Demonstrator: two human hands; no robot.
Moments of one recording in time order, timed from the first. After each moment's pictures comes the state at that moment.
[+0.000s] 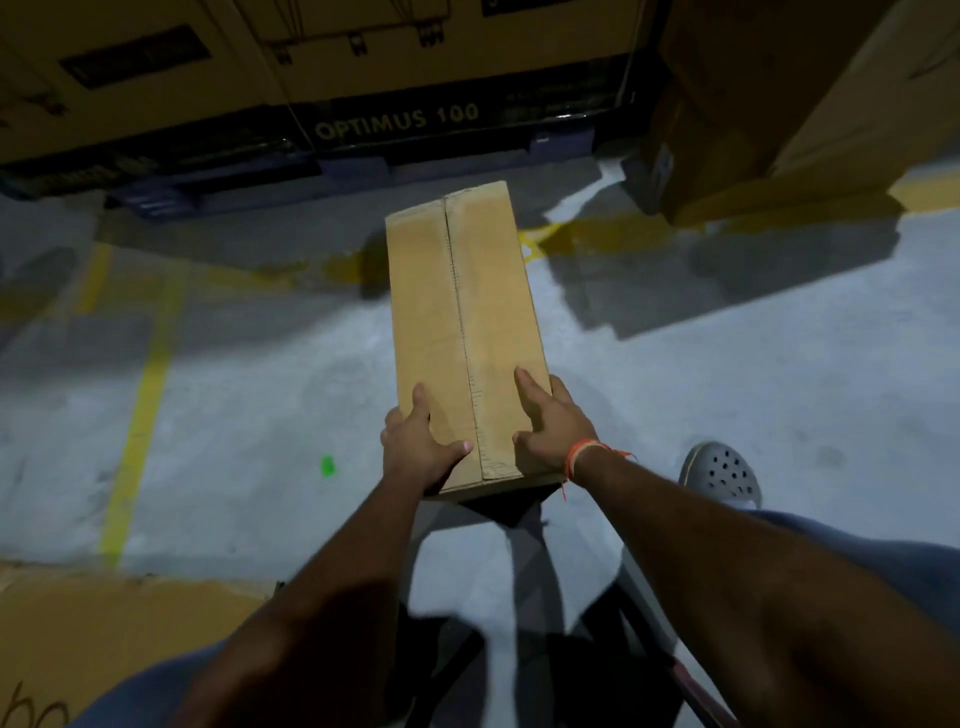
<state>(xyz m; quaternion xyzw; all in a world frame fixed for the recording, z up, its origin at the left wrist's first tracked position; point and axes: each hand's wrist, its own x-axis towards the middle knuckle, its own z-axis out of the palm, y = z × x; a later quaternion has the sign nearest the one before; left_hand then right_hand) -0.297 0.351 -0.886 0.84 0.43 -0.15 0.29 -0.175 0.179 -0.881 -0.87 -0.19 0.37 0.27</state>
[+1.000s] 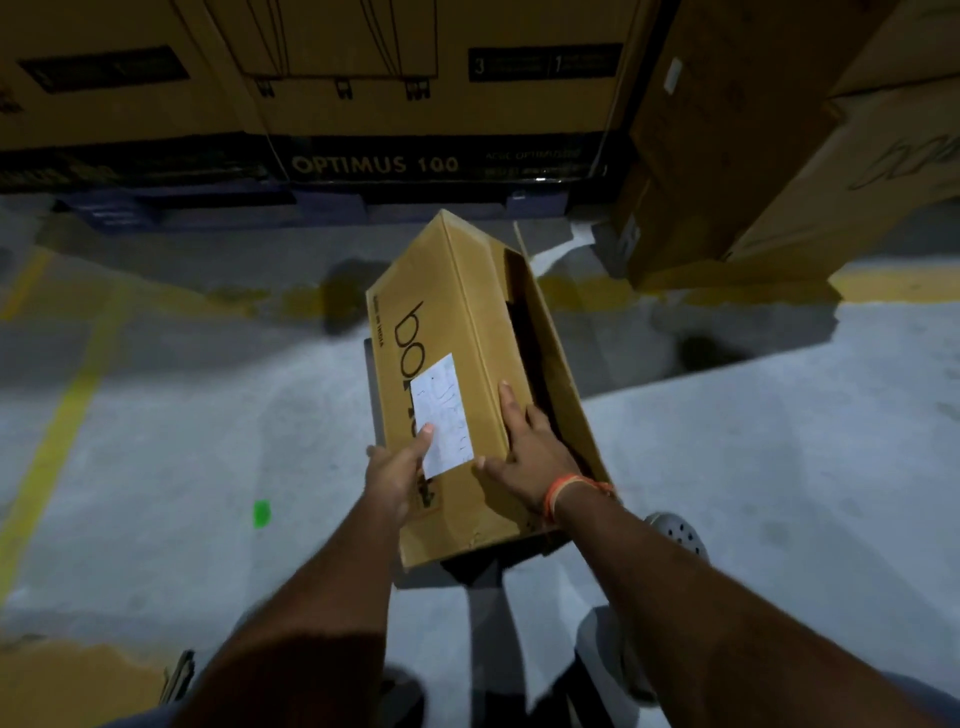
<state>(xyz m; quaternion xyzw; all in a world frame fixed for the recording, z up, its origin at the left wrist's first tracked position) -0.233 0.339 -0.913 0.45 0.60 0.00 0.66 -0.126 0.176 -0.847 -0.88 -0.24 0.34 0.23</state>
